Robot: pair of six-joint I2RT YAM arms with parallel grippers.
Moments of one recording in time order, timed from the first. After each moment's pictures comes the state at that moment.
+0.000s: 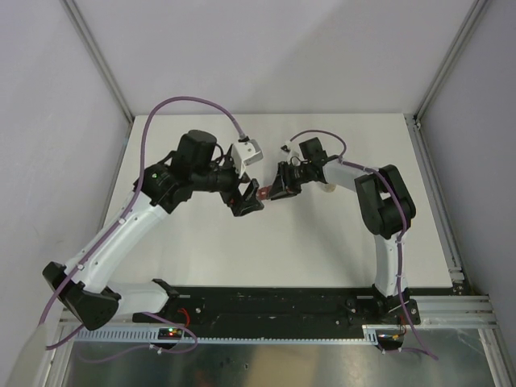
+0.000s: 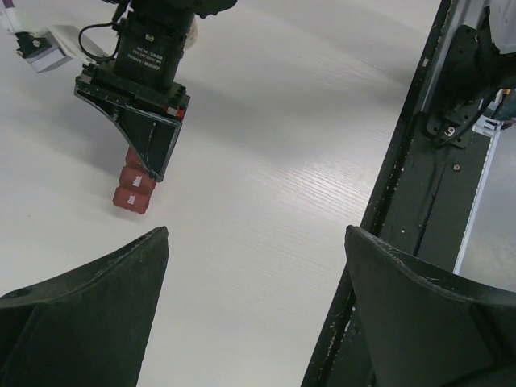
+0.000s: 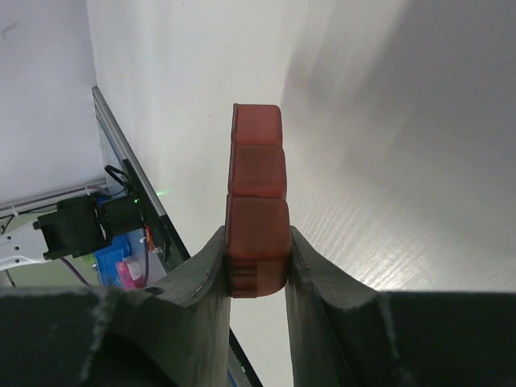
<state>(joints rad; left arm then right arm) -0.63 1.24 1.40 -0.78 0.50 0.22 0.43 2.09 1.40 -0.23 -0.83 0.47</state>
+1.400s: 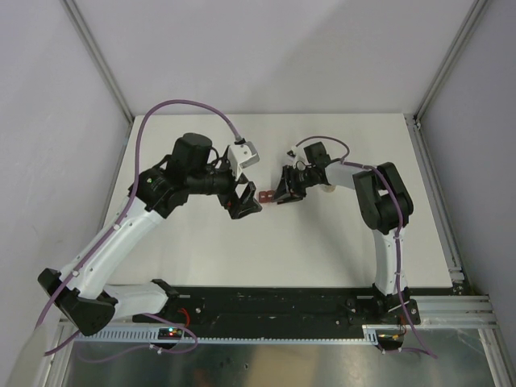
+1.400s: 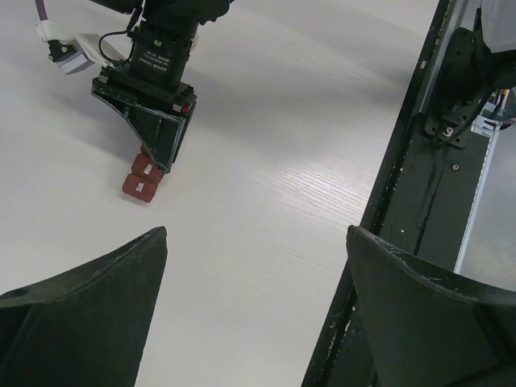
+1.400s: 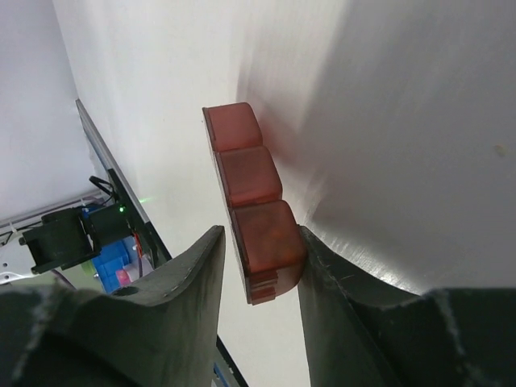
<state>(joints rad) -0.63 1.20 1.37 -0.77 0.50 0.22 0.39 2.14 1.37 -0.22 -0.83 0.46</state>
